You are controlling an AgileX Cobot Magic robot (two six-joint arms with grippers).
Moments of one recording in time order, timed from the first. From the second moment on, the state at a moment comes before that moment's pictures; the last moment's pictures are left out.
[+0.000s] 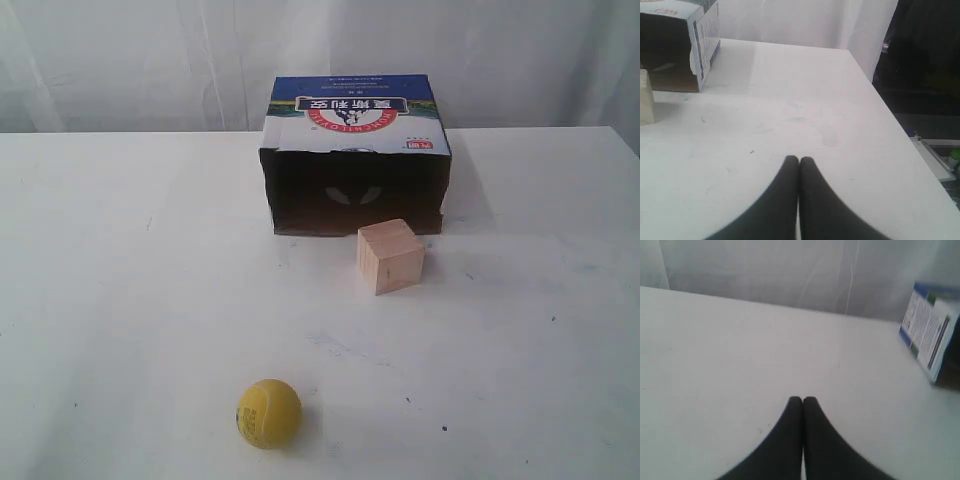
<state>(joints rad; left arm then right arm) 0.02 0.00 0.02 -0.27 0.18 0.09 -0.07 0.01 -0.01 -0.13 0.32 0.04</state>
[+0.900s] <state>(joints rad) -0.05 0.68 -0.56 0.42 0.26 -0.54 -0.07 0.01 -0.01 -0.13 0.32 0.04</state>
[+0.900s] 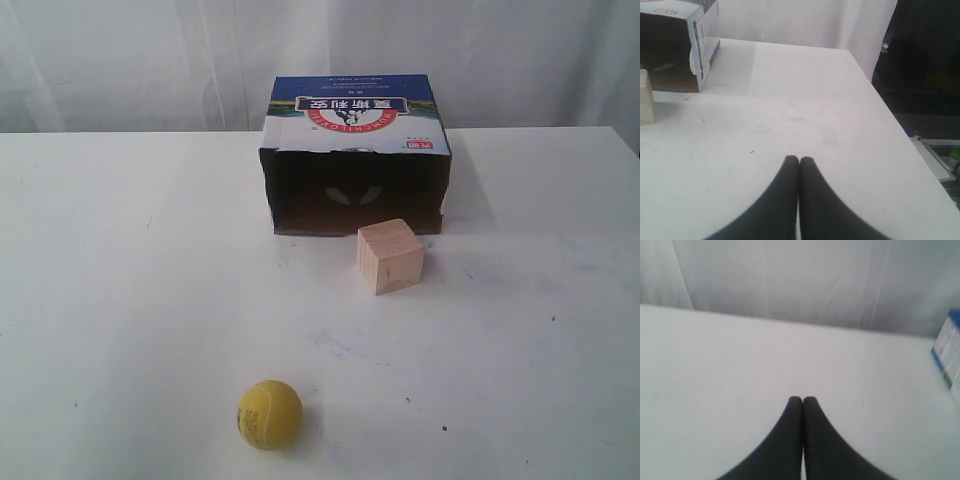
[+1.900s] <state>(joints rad) -0.60 1.50 -0.60 -1.56 0.69 1.81 -0.07 0.01 -0.01 -0.13 0.32 0.04</state>
